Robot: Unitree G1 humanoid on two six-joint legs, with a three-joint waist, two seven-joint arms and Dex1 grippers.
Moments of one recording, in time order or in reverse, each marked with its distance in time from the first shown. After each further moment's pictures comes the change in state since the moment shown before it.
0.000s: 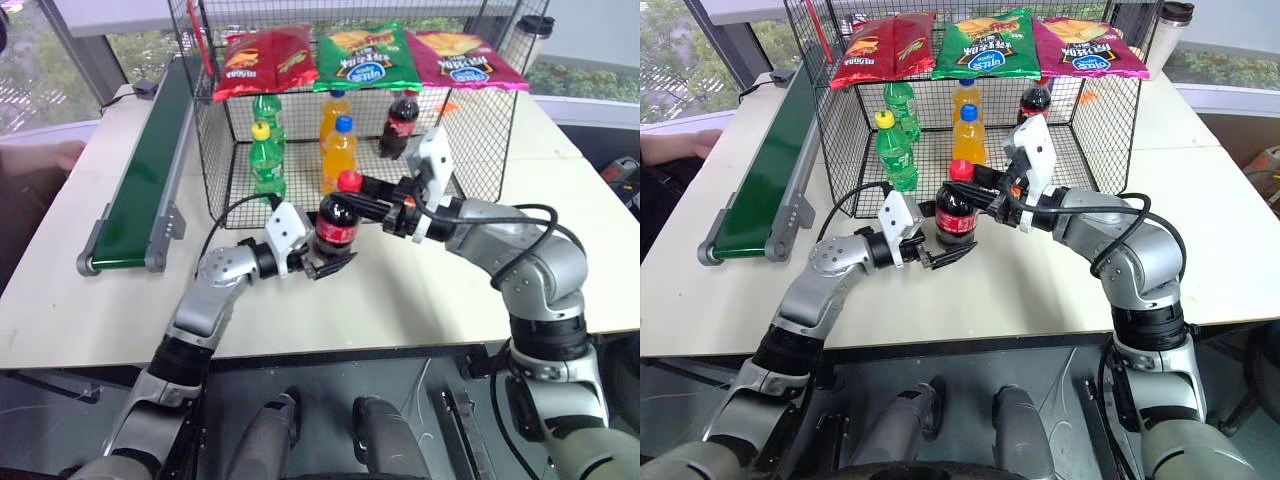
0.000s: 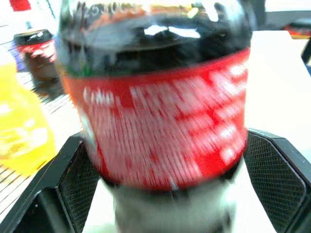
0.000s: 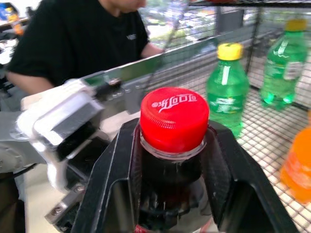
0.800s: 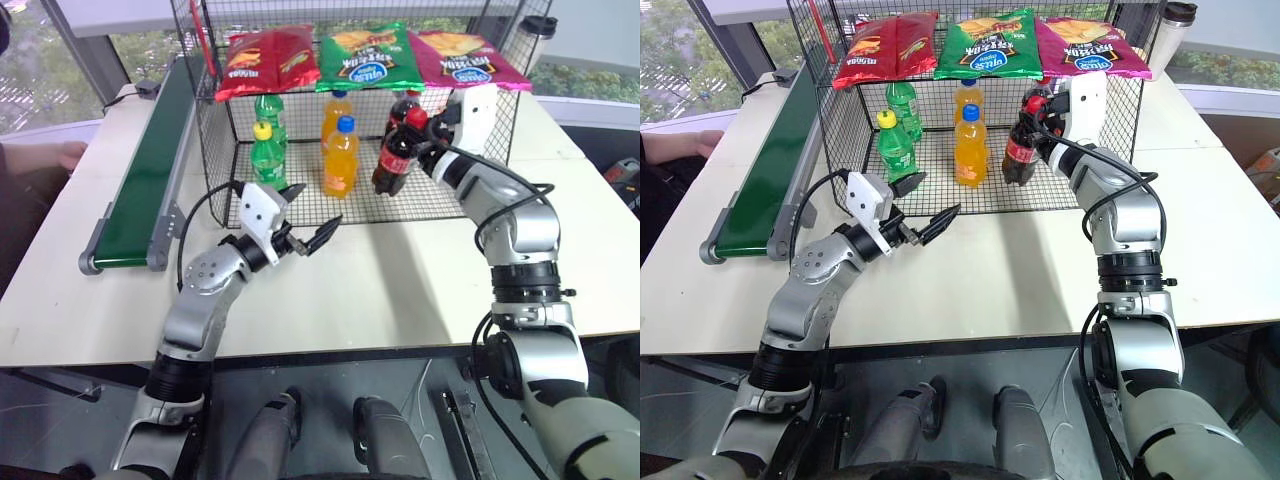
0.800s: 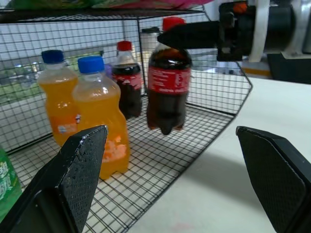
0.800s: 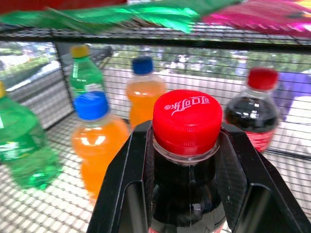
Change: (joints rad) left arm 0.040 -0.117 0.099 -0.133 -0.040 0.053 0.255; right arm -0.209 0.070 -0.097 0.589 -0.319 -0.411 -0.255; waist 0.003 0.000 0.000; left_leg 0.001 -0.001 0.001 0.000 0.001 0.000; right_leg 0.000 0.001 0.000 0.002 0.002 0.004
